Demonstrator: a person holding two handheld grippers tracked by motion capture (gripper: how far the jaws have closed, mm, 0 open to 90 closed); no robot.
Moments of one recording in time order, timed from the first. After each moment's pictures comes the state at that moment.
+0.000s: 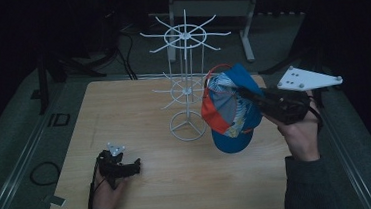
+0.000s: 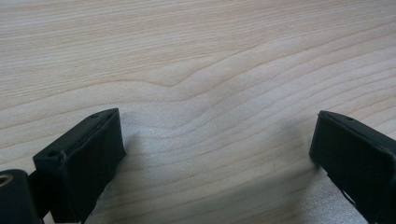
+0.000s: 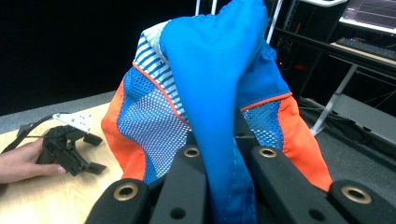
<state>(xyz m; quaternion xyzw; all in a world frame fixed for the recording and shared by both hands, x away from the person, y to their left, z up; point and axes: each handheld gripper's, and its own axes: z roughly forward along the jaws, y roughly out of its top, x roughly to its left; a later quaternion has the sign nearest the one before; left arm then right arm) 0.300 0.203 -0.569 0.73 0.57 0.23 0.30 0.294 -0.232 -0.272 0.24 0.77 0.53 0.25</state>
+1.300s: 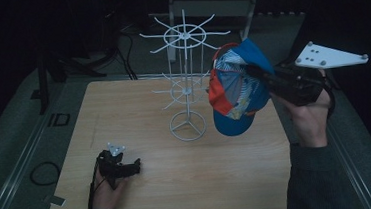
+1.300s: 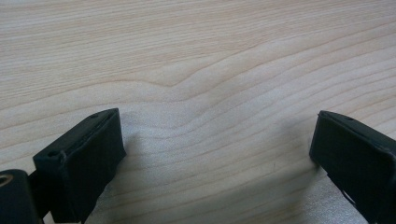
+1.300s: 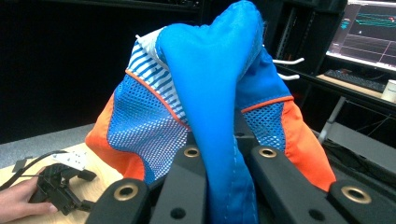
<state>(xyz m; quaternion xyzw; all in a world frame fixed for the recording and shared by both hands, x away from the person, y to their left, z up) 0.300 0.203 -0.570 0.73 0.57 0.23 0.30 0.302 -0.241 -0.232 0.22 0.74 0.57 0.27</state>
